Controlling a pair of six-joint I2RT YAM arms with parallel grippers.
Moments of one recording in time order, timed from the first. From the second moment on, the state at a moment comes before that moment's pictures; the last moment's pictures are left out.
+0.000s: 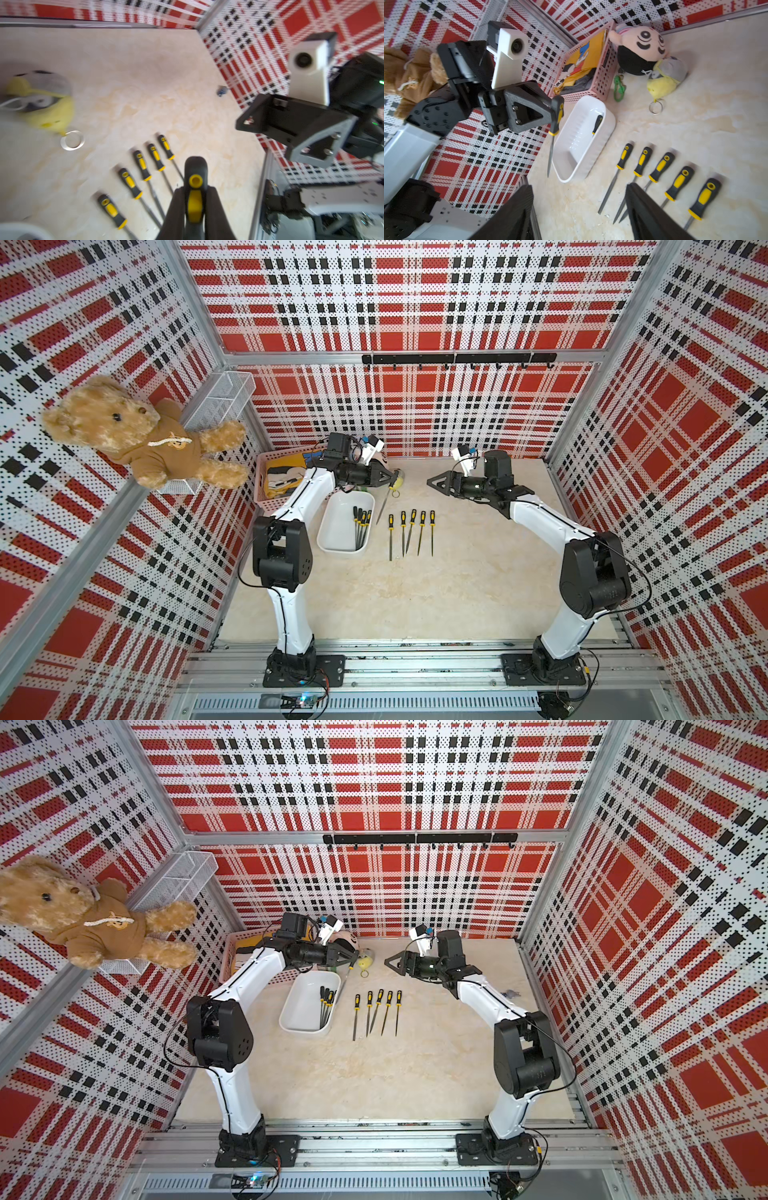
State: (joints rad) left arm -0.19 1.99 1.78 -0.60 1.01 -0.08; right arm 0.30 1.75 1.35 0.00 -0.83 0.55
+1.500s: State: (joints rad) left arm -0.21 1.94 1.68 -0.56 1.34 -0.02; right arm 0.43 1.86 1.45 0.20 -0.93 0.68
